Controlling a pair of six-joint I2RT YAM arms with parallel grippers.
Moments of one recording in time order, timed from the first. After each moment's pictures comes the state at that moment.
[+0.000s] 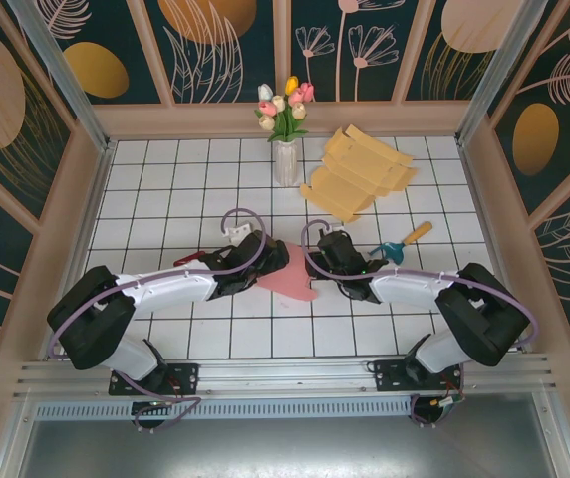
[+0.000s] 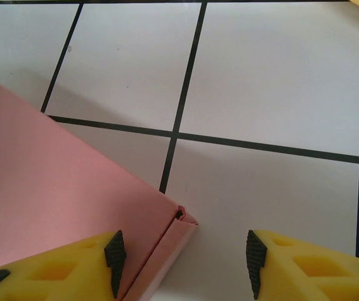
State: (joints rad) left arm -0.87 1.51 0.79 -0.20 -0.31 -1.11; right arm 0.77 1.45 0.59 0.06 0.20 0.50
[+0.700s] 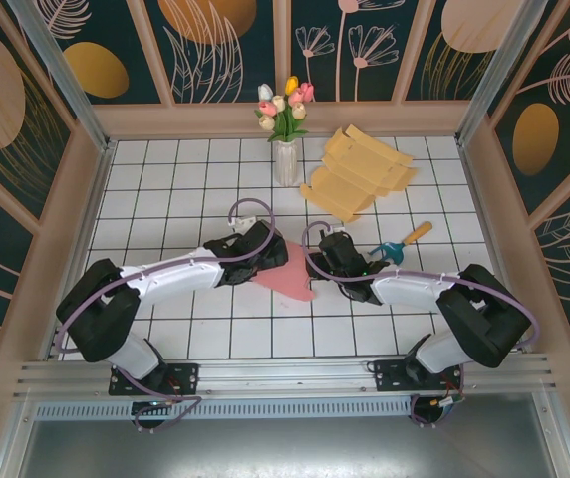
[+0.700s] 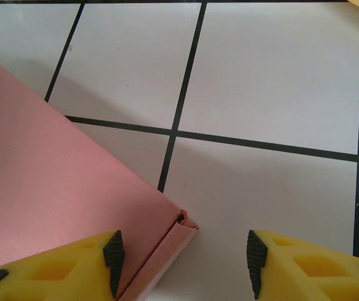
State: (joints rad) left arm -0.83 1.57 0.93 -0.36 -0.32 -0.96; right arm 0.77 1.45 0.58 0.08 0.20 0.49
